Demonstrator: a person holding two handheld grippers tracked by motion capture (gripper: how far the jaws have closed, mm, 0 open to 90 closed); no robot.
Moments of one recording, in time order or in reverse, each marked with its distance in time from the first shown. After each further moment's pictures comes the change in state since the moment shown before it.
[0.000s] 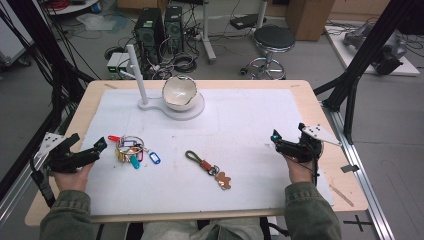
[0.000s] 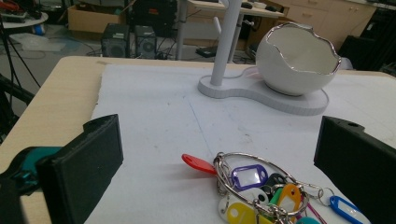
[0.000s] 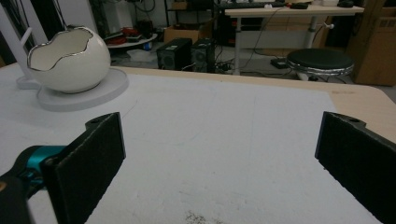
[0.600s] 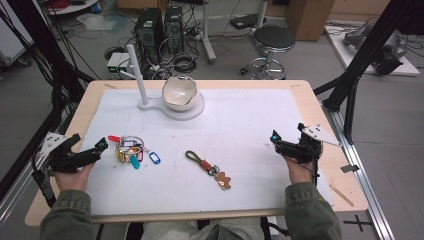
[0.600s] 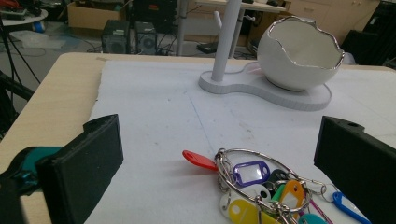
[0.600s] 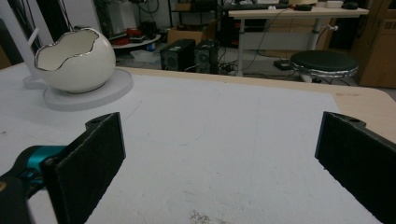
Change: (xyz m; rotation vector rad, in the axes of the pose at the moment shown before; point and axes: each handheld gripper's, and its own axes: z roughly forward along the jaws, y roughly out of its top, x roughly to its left) left arm 0.000 -0.001 0.003 0.018 0.001 0.010; right arm 0.002 0.000 -0.002 -0.002 0.013 -0.001
